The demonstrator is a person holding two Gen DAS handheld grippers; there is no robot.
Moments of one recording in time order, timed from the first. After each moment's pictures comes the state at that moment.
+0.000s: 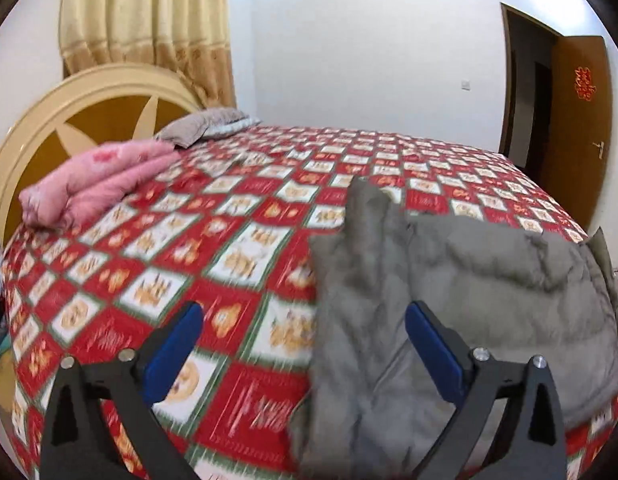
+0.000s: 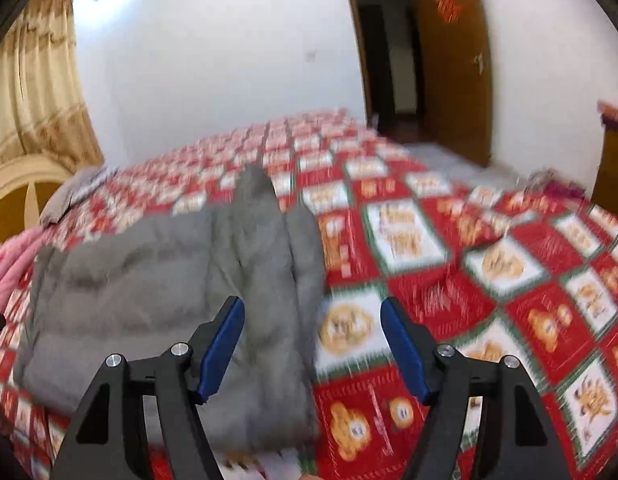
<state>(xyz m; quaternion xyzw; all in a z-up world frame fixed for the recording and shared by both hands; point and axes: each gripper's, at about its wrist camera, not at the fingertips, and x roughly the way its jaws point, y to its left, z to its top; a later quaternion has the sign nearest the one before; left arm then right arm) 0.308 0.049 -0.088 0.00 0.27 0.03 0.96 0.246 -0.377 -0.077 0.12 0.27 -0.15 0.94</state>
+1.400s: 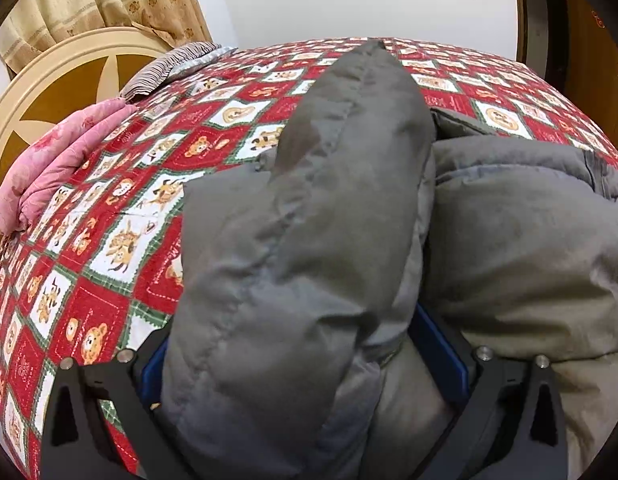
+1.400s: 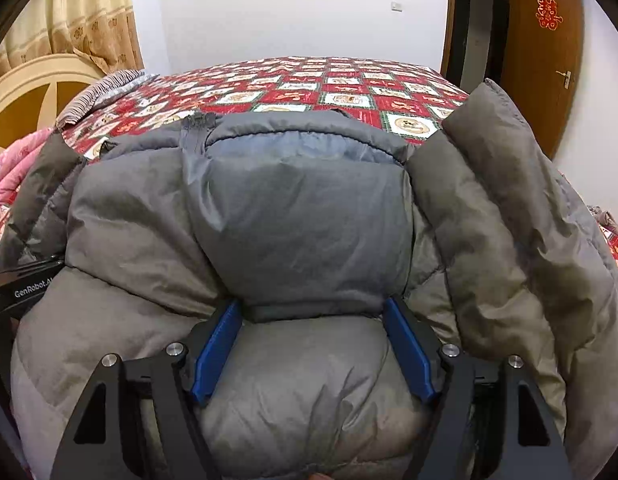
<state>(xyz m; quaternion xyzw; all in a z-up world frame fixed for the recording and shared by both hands) 0.438 -0.033 -0.182 0.06 0.42 0.05 0.90 0.422 -0.250 -0.164 0.03 0.40 -0.07 0.91</state>
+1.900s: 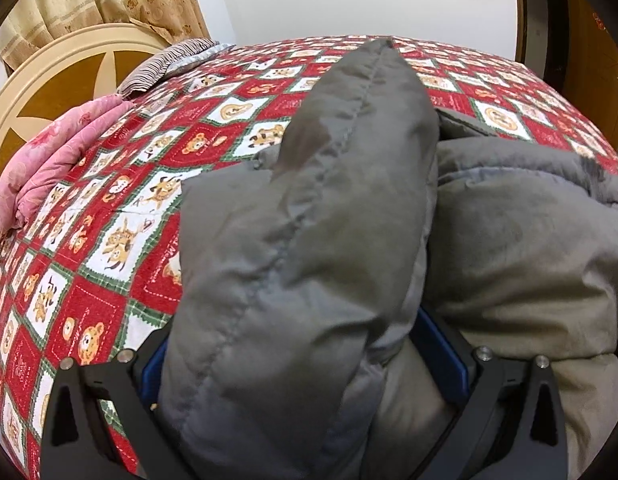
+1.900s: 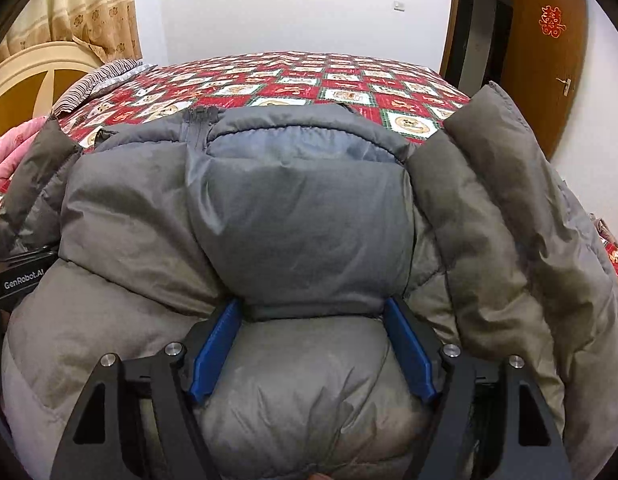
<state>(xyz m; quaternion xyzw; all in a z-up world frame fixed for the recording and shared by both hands) 0.437 -0.027 -0.177 0.05 0.43 0.04 0.90 0.427 -0.245 -0.166 0.01 0.40 -0.08 0.91</state>
